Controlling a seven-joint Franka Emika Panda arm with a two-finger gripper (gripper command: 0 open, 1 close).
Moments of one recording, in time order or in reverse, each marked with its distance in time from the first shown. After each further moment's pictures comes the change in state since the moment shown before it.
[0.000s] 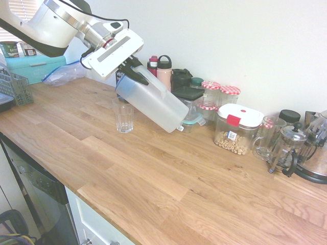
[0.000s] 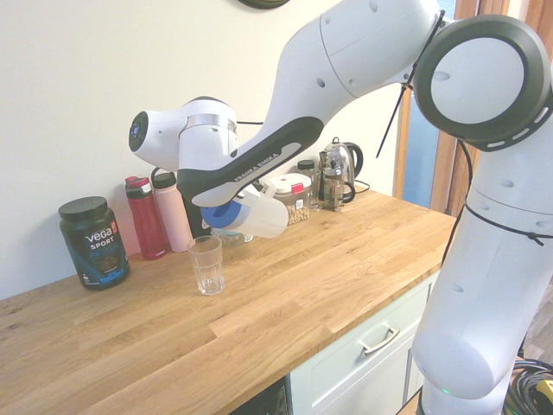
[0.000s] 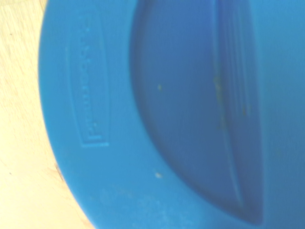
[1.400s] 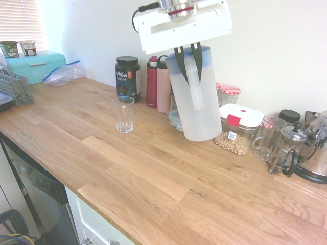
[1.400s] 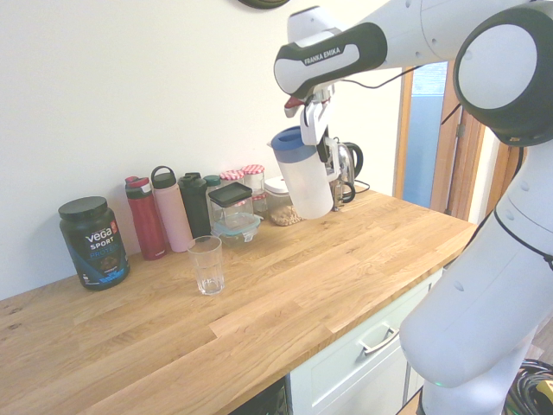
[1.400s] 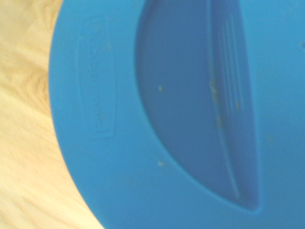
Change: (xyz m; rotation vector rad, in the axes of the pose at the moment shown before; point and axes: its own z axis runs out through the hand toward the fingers) arm -0.160 0.174 0.170 0.743 -0.123 0.859
